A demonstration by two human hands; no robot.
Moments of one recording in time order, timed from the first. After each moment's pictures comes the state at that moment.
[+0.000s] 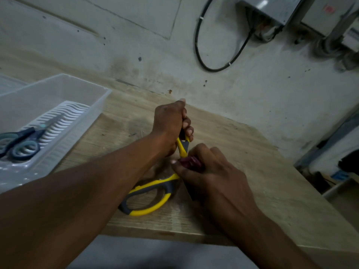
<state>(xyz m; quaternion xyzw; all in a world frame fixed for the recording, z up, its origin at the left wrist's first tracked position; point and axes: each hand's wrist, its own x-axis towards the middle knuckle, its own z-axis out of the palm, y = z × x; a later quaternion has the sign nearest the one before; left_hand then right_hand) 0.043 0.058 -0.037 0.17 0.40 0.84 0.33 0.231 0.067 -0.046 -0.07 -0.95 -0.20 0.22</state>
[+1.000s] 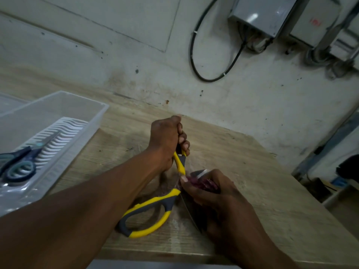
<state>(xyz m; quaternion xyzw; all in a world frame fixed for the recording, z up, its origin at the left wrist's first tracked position) 0.045 0.057 -0.041 0.17 0.40 0.84 0.33 0.254 0.076 -0.064 -0.10 -0.97 0.02 0.21</state>
